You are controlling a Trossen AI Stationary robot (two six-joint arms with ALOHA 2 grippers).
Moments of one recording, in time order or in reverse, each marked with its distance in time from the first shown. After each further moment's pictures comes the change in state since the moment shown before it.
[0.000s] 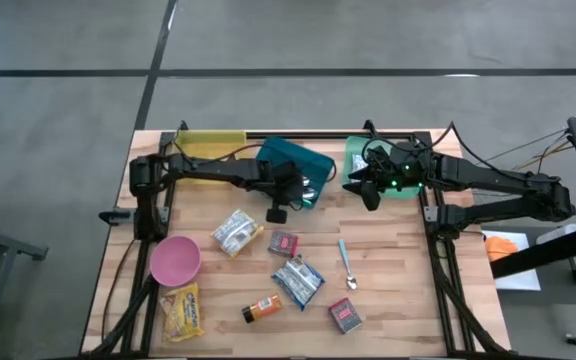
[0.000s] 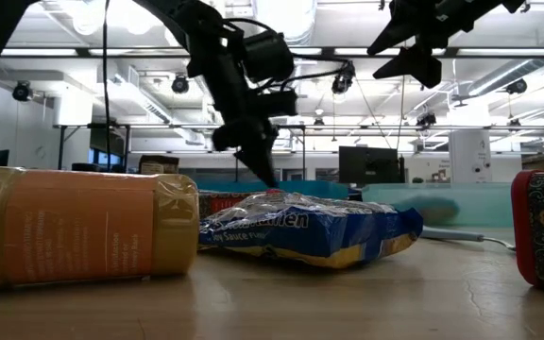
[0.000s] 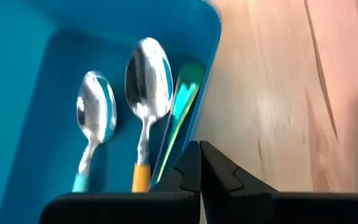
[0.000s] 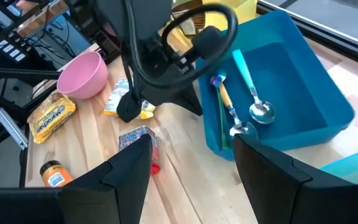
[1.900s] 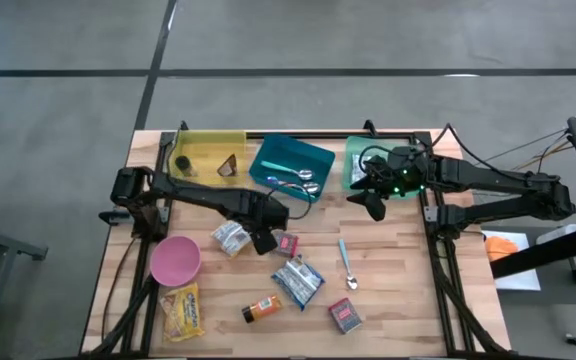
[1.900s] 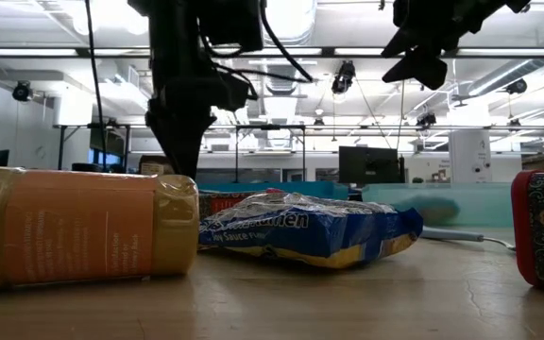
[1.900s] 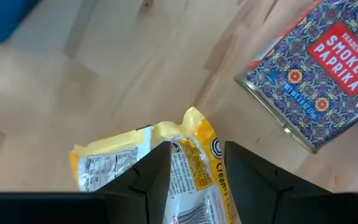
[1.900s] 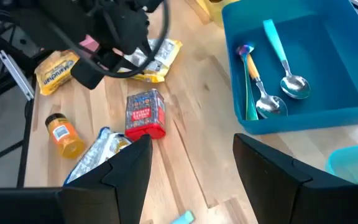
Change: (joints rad) left arm -0.280 -0.104 -0.038 -0.464 -0.146 -0.980; right arm 0.029 -0.002 0.000 -0.089 -0.084 -0.107
